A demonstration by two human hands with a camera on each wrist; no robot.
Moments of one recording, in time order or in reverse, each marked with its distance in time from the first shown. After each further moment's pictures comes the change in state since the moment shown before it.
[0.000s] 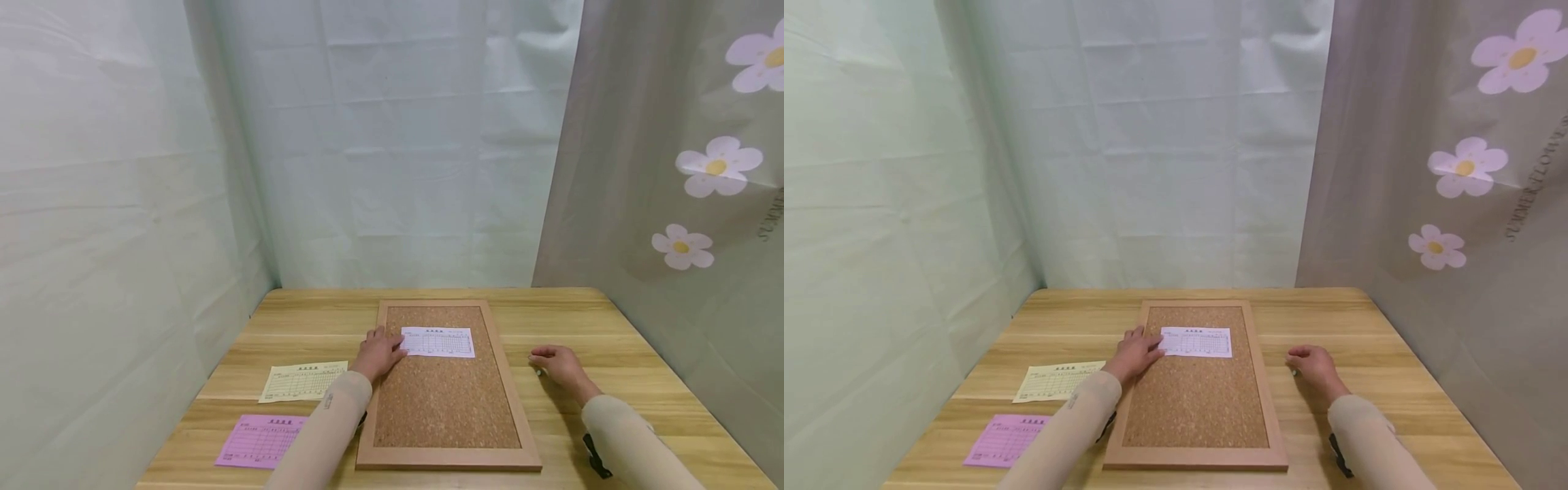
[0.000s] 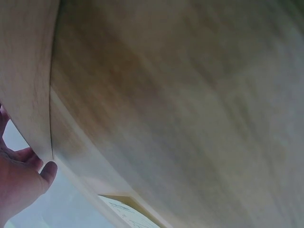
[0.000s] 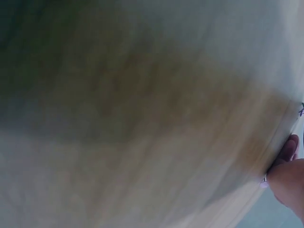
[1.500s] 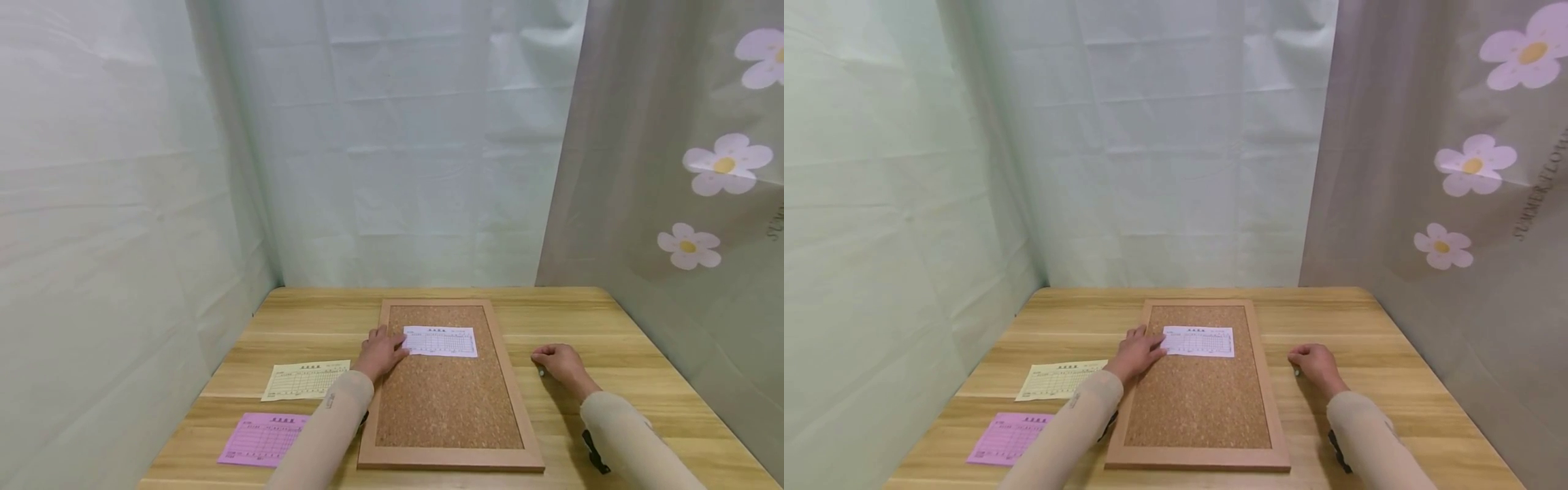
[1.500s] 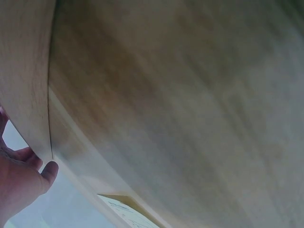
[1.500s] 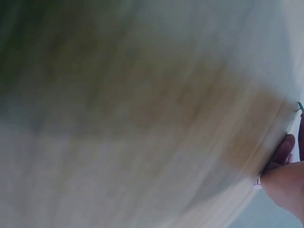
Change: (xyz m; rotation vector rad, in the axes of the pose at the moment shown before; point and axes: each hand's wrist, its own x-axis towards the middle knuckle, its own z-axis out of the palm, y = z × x) left_hand 0.002 -0.001 0.002 0.022 0.016 0.015; right_hand 0.001 -0.012 -0.003 -0.110 0.001 0.004
